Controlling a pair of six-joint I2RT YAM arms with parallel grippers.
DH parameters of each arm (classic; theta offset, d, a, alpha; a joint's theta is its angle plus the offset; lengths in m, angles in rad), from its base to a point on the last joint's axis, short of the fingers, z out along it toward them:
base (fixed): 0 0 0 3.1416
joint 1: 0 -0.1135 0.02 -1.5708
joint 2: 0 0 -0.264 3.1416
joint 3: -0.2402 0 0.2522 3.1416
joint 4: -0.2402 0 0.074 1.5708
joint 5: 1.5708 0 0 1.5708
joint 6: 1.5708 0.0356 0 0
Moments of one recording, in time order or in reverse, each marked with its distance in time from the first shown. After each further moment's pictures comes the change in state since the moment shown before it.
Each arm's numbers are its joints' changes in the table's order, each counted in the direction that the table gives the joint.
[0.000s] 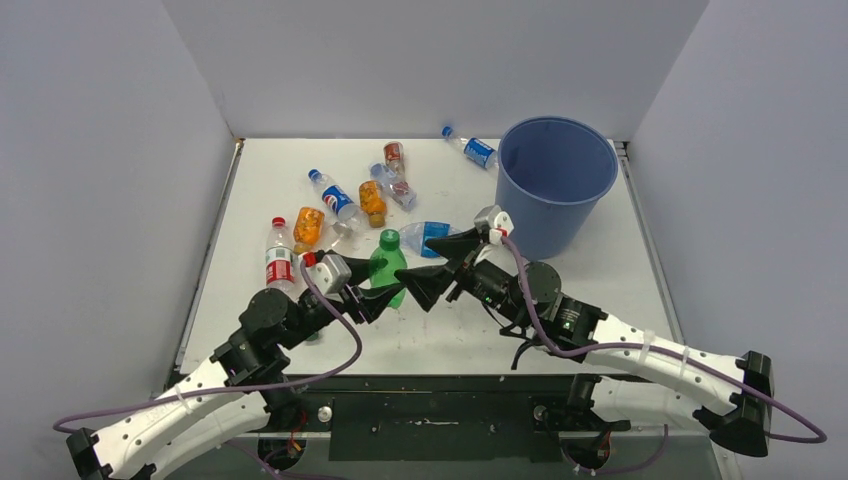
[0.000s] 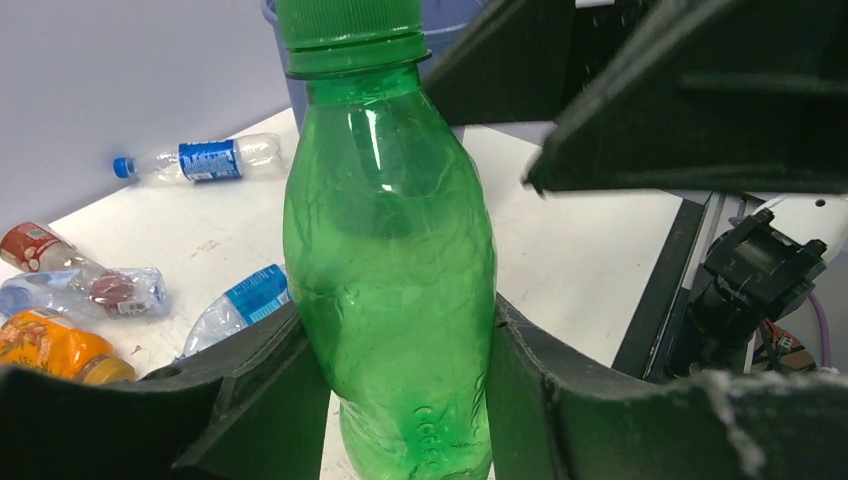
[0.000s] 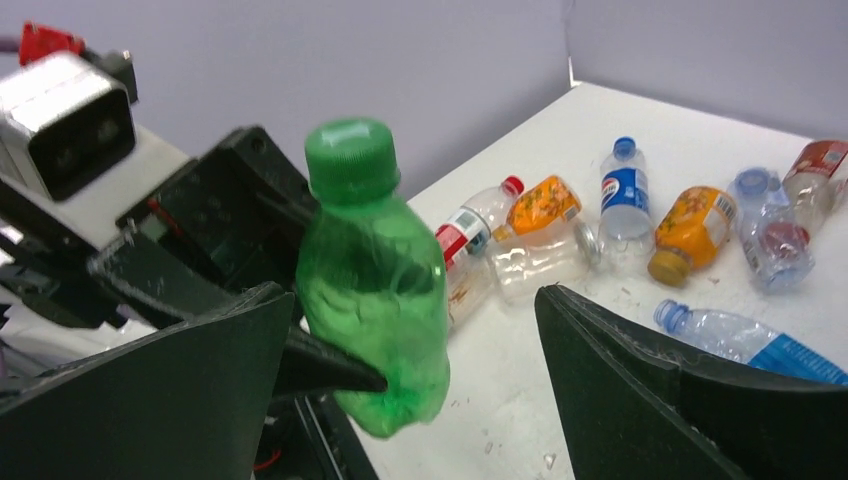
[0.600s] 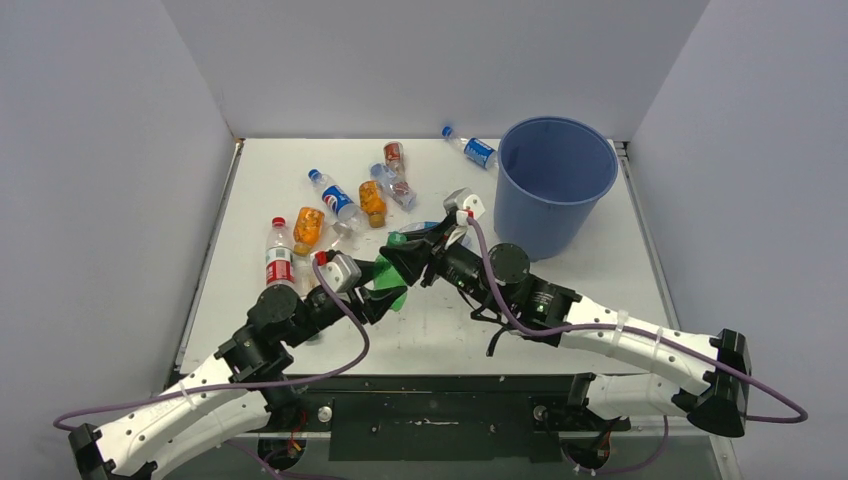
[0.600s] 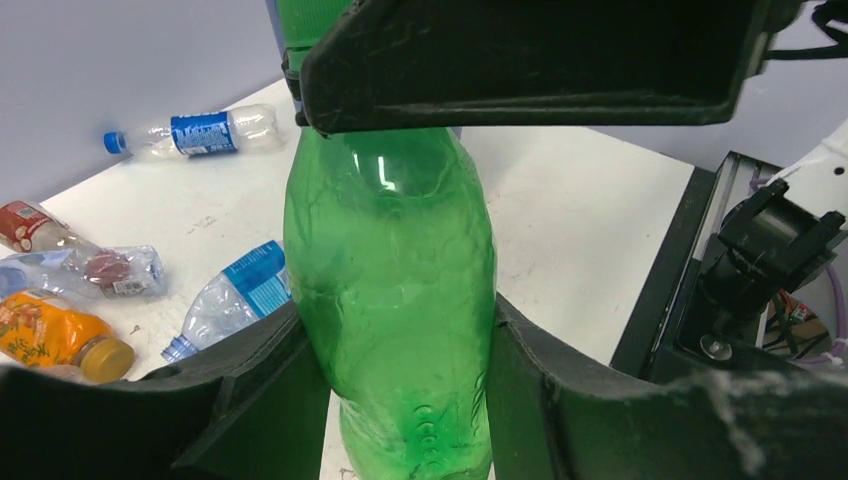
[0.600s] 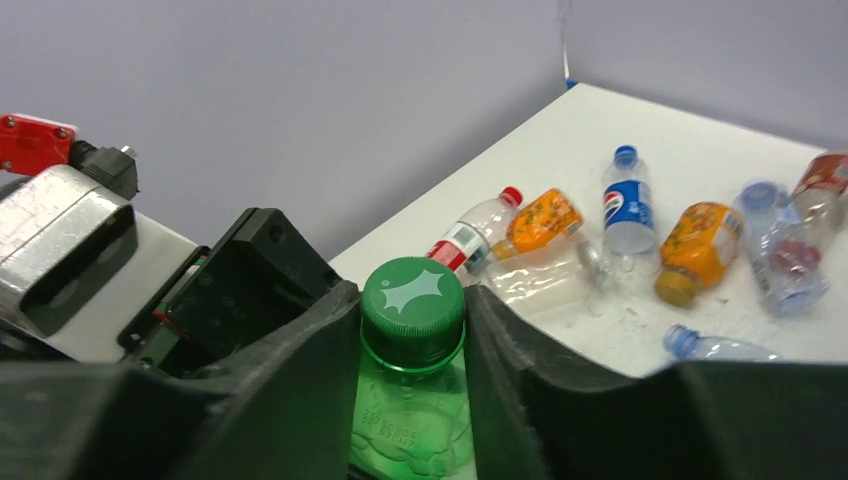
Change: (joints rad) left arm 0.000 -0.032 -0.003 -0.025 0.014 0.022; right arm -0.005 -0.200 -0.195 -0.017 0.045 -0.016
